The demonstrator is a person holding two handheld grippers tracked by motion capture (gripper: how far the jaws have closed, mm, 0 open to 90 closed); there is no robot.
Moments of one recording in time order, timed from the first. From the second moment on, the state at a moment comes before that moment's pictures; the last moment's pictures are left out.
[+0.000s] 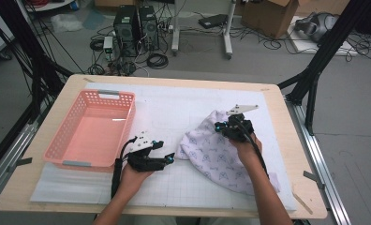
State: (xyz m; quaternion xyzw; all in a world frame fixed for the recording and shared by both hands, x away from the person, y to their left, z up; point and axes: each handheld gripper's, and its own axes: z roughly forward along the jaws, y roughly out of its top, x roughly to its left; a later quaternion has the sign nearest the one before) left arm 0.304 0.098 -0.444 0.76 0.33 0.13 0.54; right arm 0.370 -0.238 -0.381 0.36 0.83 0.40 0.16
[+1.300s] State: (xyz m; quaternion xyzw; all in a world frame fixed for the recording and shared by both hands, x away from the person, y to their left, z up) left arm 0.360 0.002 -0.424 0.79 0.30 0.06 0.52; right arm 0.243 -0.374 -0.394 0.42 0.75 0.48 0.21
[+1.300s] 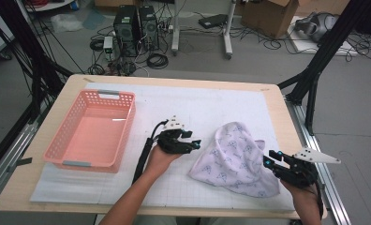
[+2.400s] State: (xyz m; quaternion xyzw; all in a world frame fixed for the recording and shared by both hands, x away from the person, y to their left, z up) left arm 0.368 0.015 -0.416 0.76 0.34 0.02 0.56; right arm 0.269 -0.367 -0.399 0.45 0.72 0.49 0.21
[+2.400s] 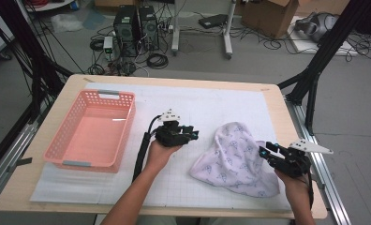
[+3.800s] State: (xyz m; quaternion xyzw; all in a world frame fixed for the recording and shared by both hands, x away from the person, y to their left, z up) left arm 0.273 0.101 -0.430 0.79 0.31 0.10 0.52; right arm 0.353 -0.316 -0.384 0.39 0.79 0.44 0.15
